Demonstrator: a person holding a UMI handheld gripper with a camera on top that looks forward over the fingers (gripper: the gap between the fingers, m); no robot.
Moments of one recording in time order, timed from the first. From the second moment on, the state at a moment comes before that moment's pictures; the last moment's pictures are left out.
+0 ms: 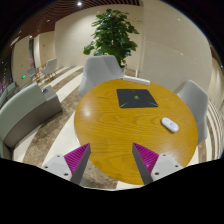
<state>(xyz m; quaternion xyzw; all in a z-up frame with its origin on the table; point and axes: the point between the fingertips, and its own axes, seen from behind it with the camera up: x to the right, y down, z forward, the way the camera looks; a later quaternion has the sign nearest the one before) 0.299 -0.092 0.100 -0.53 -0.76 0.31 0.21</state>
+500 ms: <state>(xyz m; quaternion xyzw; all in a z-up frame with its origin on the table) 0.243 0.063 0.086 -0.62 -0.68 0.26 0.28</state>
